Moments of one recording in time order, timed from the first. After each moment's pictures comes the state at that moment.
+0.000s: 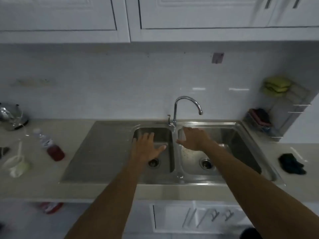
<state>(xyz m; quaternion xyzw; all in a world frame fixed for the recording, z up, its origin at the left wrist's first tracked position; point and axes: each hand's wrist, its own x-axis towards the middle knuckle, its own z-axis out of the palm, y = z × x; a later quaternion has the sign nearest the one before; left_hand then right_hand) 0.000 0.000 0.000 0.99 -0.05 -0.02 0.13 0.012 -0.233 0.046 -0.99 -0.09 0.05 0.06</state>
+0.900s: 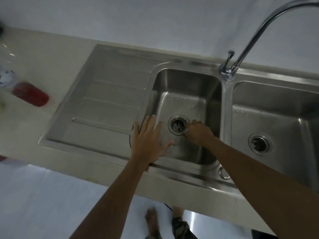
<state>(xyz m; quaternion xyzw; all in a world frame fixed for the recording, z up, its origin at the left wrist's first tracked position) 0.065 0.083 -0.250 1.00 0.00 -0.04 0.03 0.174 -0.125 -0.284 -0.95 -0.17 0.28 0.04</state>
